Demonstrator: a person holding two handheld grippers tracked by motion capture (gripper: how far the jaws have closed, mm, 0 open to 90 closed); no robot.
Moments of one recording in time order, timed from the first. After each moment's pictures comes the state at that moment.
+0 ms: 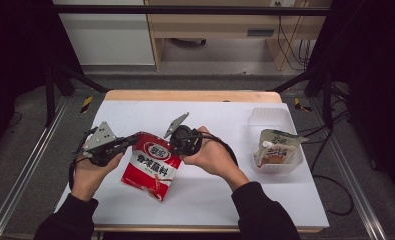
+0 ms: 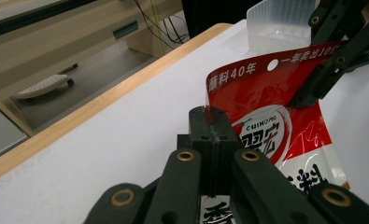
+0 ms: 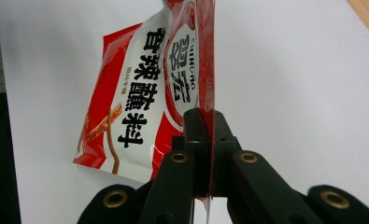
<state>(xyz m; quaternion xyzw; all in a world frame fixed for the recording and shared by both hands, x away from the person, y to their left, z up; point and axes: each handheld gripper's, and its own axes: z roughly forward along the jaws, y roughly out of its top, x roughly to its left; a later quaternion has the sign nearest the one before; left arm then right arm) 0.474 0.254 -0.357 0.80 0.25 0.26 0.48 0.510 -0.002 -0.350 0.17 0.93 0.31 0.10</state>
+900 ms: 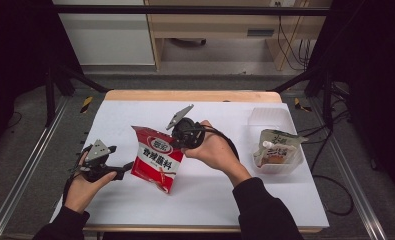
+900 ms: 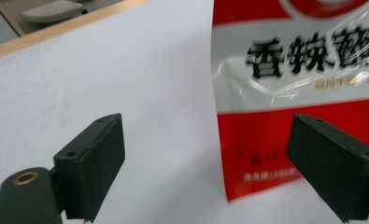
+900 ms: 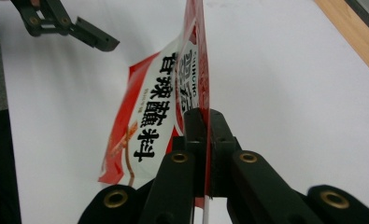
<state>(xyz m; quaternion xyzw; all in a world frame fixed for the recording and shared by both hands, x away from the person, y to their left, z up) 0.473 0.293 -0.436 0.80 0.36 0.23 0.41 0.518 -0.010 -0.334 0.18 0.92 0.33 0.10</state>
